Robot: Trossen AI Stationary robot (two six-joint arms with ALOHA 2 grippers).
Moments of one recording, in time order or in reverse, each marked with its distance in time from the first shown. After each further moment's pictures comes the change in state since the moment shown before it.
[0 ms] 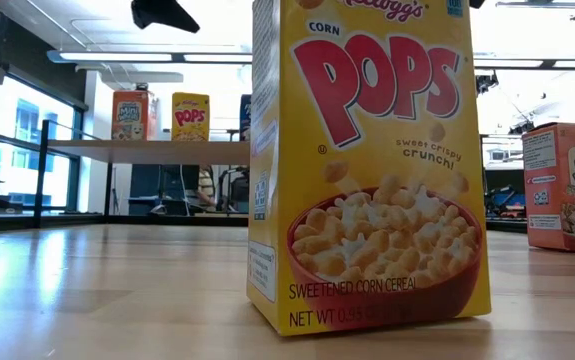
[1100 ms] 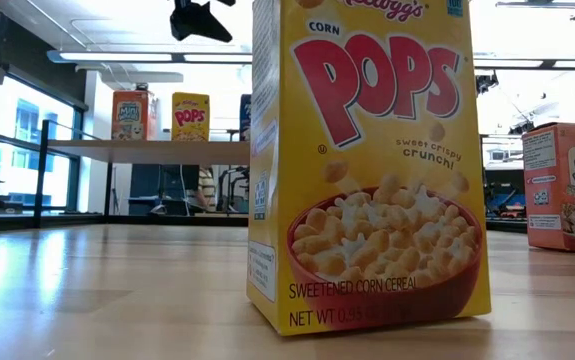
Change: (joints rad) left arm 0.197 0.137 0.126 -0.015 0.251 0.143; right arm 0.052 0.014 0.233 0.023 -0.097 -0.089
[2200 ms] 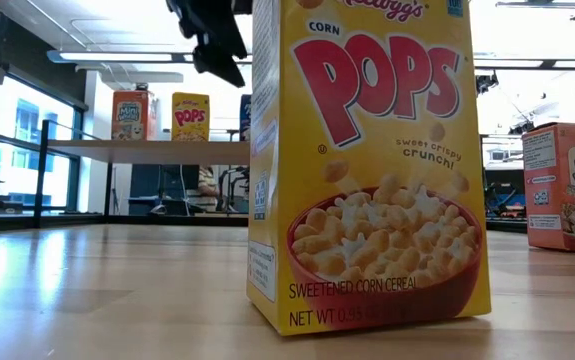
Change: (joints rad) left arm 0.005 0.229 0.060 -0.080 0.063 0.096; right arm 0.002 0.198 0.022 0.018 -0.094 -0.088
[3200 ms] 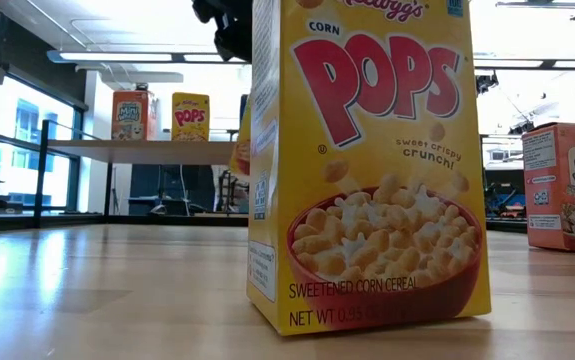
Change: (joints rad) left arm -0.121 0.041 -0.001 0.163 -0.010 0.052; right arm 0.072 0.028 0.000 0.166 0.137 0.010
